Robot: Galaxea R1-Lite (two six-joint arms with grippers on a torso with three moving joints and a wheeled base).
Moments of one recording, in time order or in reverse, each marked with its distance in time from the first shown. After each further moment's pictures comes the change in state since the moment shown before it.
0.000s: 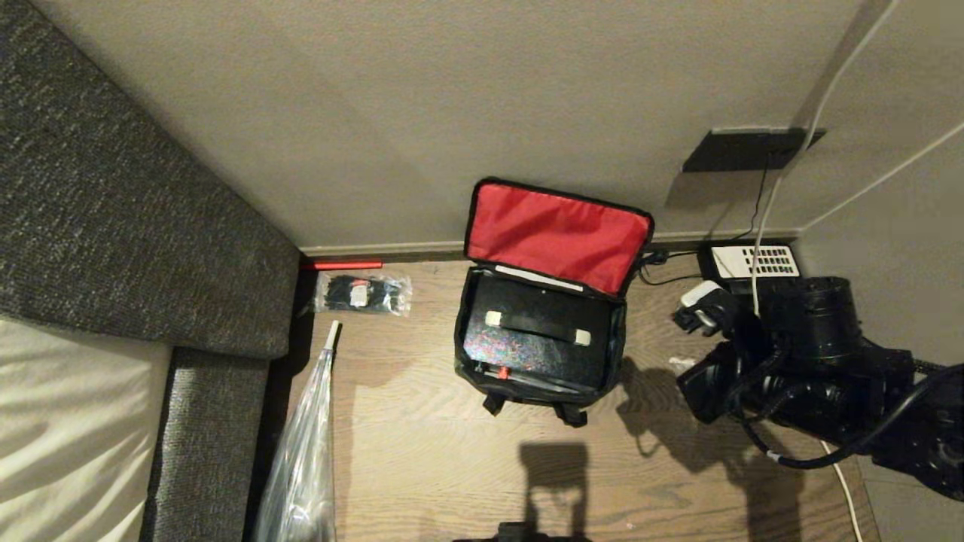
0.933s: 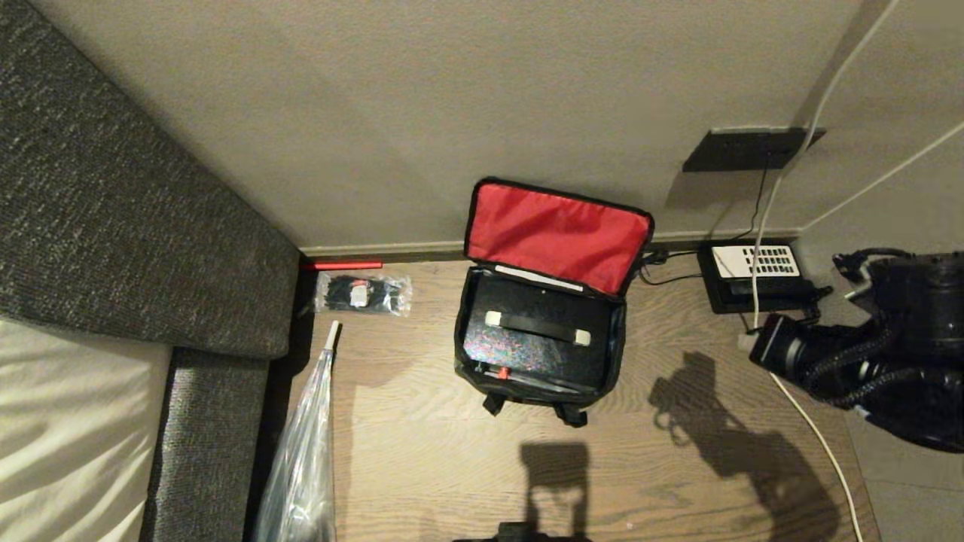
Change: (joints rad) left arm 0.000 -0.006 0.000 -0.001 0.000 0.001; right arm -0.138 -0.194 -0.004 0.137 0.056 0.873
